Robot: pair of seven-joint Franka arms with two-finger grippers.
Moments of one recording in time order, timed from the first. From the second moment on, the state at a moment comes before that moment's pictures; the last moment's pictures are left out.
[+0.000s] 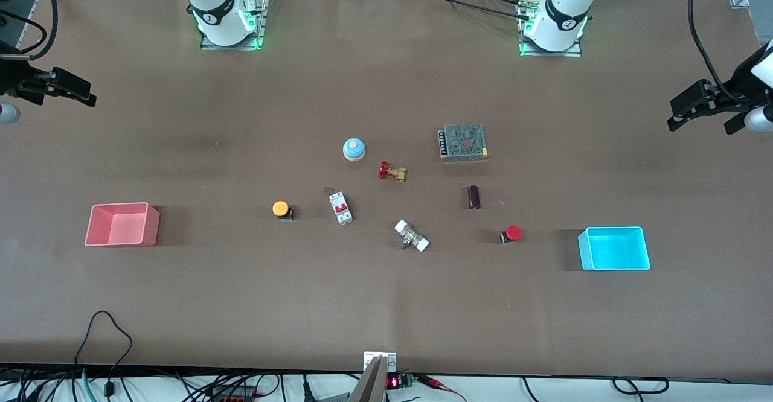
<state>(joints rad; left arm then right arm) 0.08 0.01 -0.07 -1.56 -0.01 1.64 0.05 -0.01 -0.01 -0.04 -1.61 -0.02 1.49 -0.03</state>
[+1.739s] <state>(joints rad) -0.12 0.47 -0.10 -1.56 -0.01 2.07 -0.33 0.38 0.59 -0.03 -1.65 0.02 2.20 0.16</state>
